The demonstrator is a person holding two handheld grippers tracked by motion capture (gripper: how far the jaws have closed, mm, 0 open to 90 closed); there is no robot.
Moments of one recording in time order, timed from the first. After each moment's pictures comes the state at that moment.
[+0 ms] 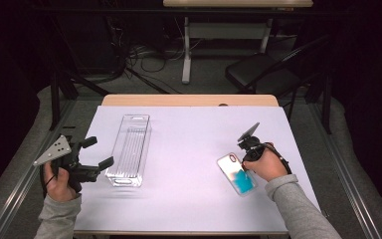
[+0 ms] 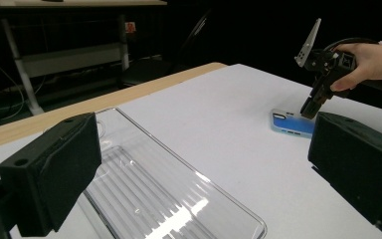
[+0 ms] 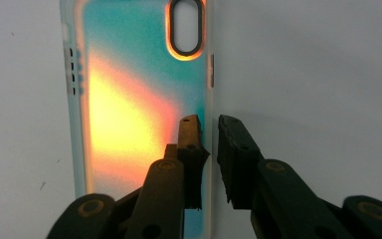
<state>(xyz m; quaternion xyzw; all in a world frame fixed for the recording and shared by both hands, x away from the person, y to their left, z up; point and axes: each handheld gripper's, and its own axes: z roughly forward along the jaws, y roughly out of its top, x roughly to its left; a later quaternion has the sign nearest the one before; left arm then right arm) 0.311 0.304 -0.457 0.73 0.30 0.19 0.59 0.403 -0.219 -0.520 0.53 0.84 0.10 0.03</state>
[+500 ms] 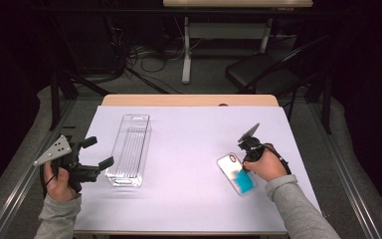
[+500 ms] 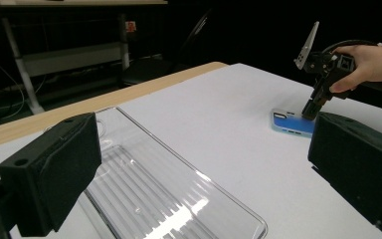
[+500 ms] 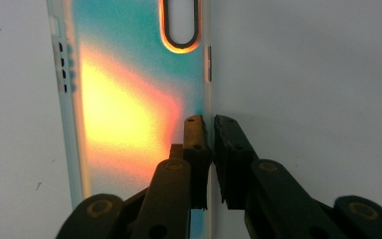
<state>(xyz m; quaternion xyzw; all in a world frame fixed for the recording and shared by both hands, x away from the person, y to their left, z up) 0.311 0.304 -0.457 0.73 0.30 0.19 0.58 0.405 -0.221 -0.524 0.54 0.84 0.09 0.02</state>
